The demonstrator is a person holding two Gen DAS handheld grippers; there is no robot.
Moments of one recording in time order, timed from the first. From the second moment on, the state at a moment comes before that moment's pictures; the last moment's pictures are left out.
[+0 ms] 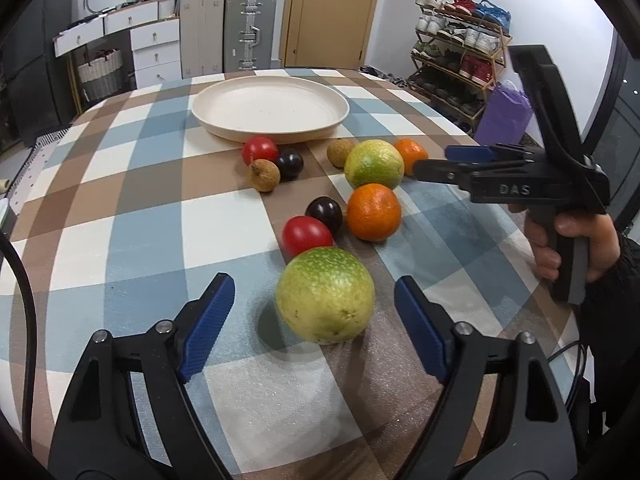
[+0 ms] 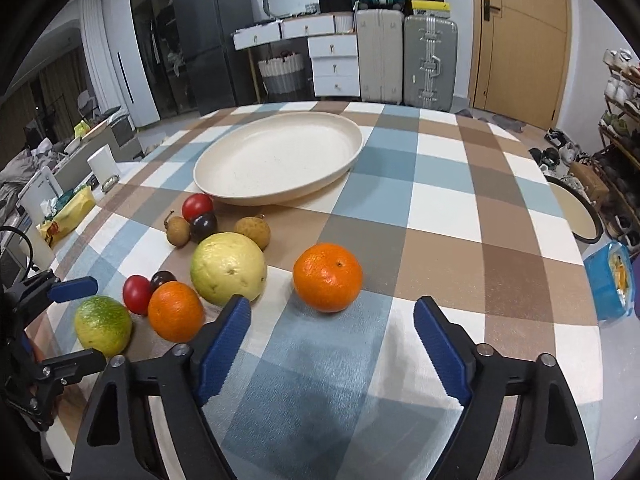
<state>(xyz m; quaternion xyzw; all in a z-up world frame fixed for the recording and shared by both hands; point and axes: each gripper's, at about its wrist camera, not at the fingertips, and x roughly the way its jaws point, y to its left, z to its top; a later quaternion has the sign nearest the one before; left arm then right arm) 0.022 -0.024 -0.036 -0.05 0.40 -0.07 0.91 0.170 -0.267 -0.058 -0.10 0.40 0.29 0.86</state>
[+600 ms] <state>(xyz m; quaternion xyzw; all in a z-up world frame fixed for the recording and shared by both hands) 0.018 -0.021 -0.026 -0.08 0.38 -0.11 0.91 0.192 -0.260 -0.067 -0.08 0.42 0.31 0.85</state>
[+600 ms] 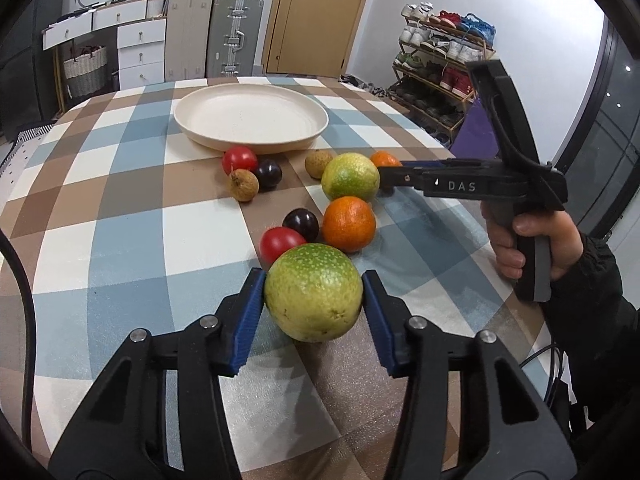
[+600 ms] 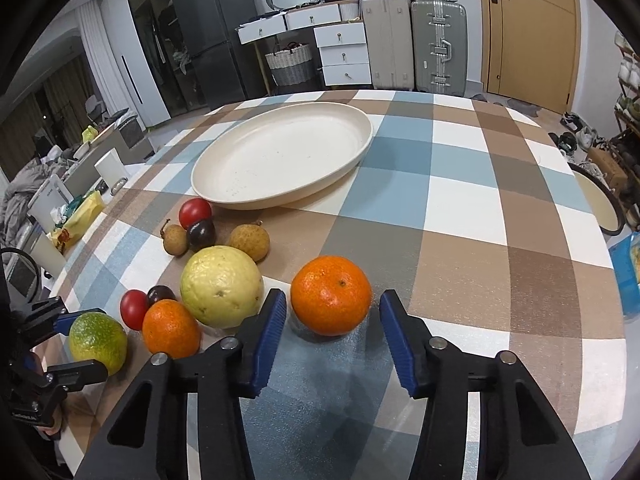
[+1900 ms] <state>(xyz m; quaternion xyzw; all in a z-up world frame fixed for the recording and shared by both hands) 0.120 0.023 0.015 -0.08 0.30 0.01 0.95 0.187 -0.232 -0.009 -0.05 0.31 0.37 0.87</state>
